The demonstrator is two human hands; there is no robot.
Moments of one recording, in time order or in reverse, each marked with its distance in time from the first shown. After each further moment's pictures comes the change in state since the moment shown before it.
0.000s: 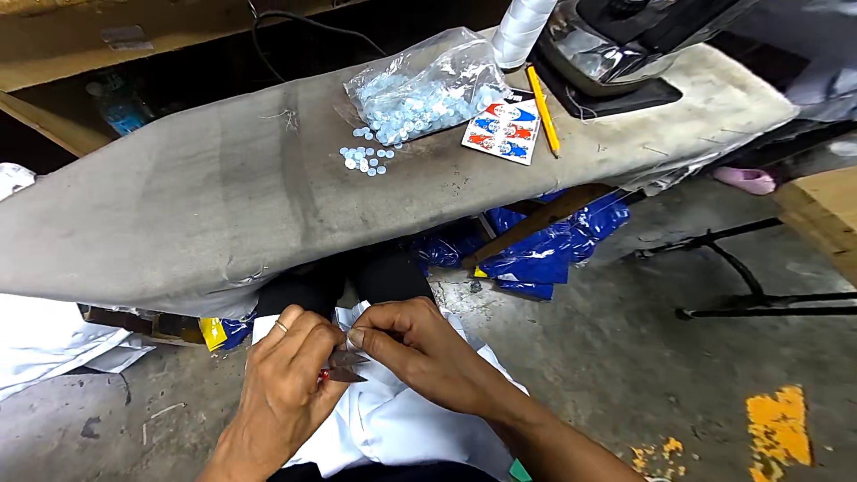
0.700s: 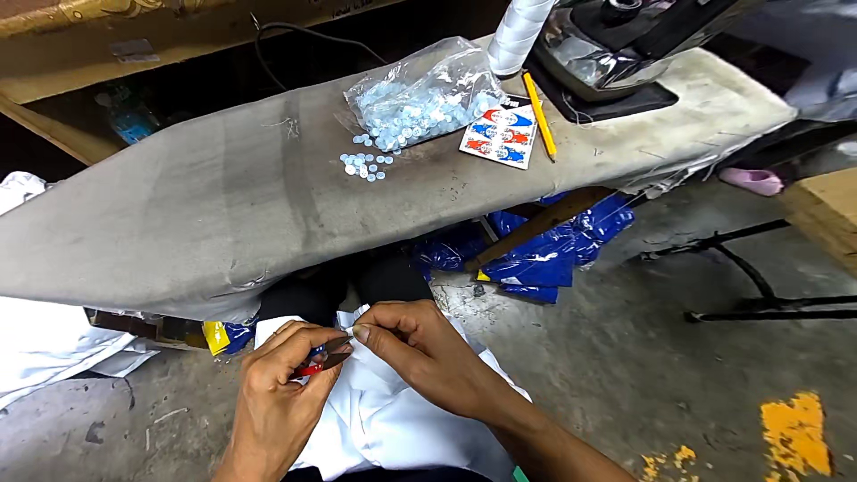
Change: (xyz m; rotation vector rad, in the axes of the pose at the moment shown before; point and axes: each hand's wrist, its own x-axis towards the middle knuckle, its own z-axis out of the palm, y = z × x) left_hand -0.007 0.011 -0.002 -0.381 0.083 -0.348; right_hand -0.002 0.002 0.000 0.014 0.063 -0.042
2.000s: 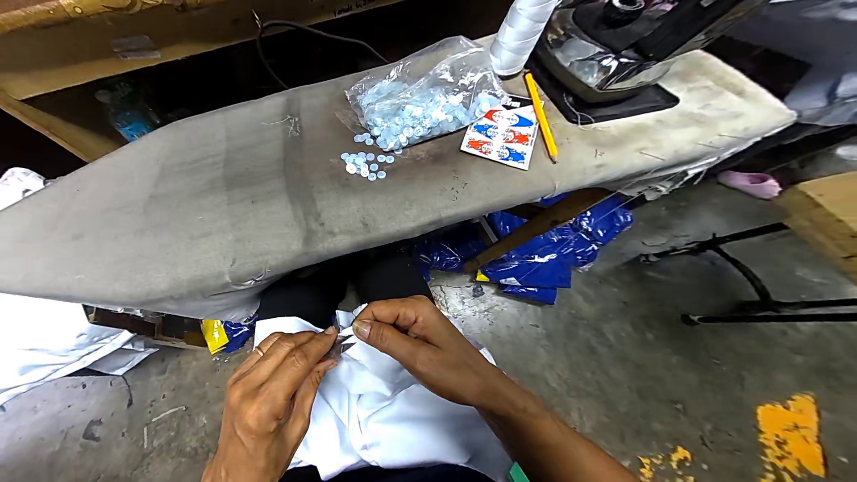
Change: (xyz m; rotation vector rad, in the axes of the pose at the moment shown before) left_hand -0.013 -0.009 -0.010 0.297 0.016 0.262; right_hand 0.006 0.004 -0.005 0.135 -0.075 0.002
